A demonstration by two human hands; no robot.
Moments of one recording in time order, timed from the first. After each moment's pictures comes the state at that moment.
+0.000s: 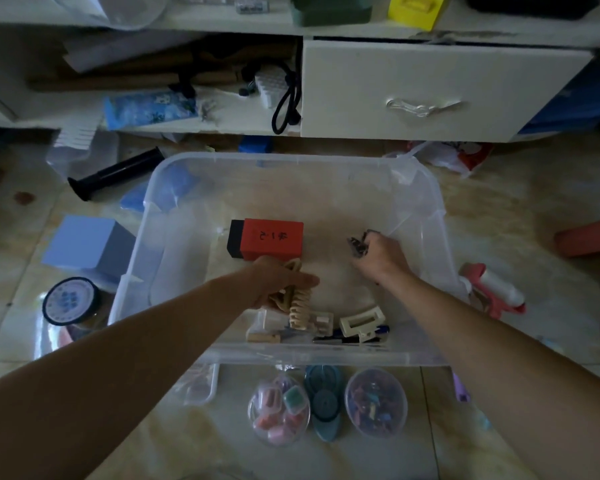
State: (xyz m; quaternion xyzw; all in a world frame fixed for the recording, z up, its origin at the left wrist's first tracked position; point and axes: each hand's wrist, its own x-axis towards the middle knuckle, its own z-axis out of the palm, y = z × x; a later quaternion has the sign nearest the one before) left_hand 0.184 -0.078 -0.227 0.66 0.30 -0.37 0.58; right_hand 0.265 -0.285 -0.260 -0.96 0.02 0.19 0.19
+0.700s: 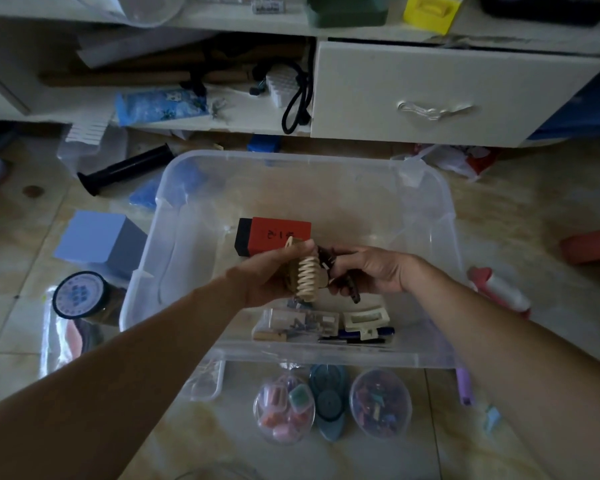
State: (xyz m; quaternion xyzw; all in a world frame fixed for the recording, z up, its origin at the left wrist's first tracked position) left_hand 0.176 -0.064 -0.214 0.48 0.23 -0.32 0.78; right_hand 0.257 -0.268 -0.226 -0.57 -0.01 0.61 0.56
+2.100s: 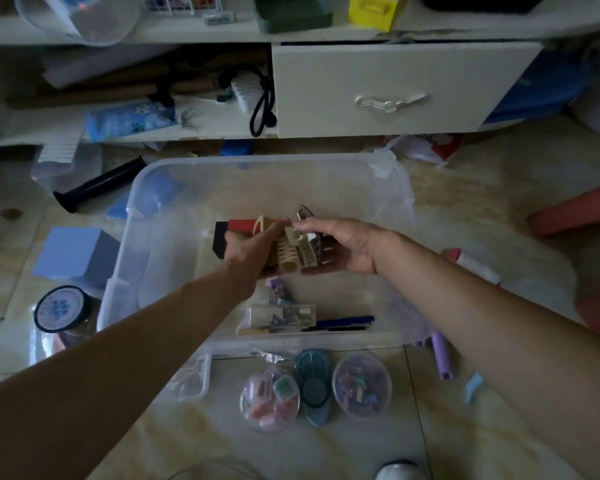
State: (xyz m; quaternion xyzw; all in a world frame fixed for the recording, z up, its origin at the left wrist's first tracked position) left_hand 0.185 -0.097 -0.176 0.60 0.39 -0.11 0.69; right_hand 0.242 -0.264 -0.156 -0.62 0.11 0.49 0.60
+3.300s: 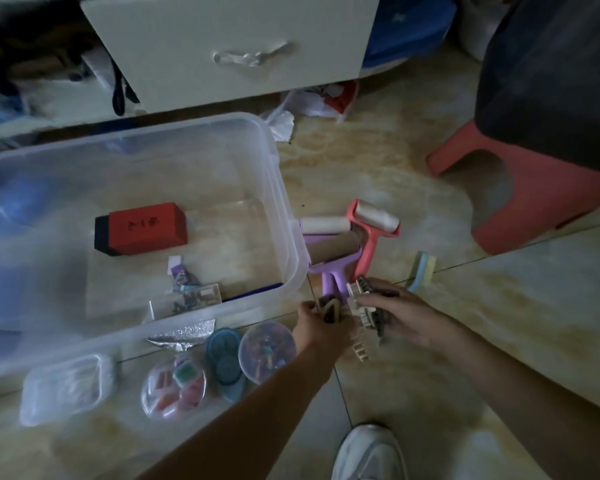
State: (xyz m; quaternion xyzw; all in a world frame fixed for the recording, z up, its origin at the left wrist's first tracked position) left_hand 0.064 -0.378 -0.278 0.69 0.36 -0.27 0.57; right_hand 0.103 -0.542 -0.269 -0.61 0.23 0.36 0.66
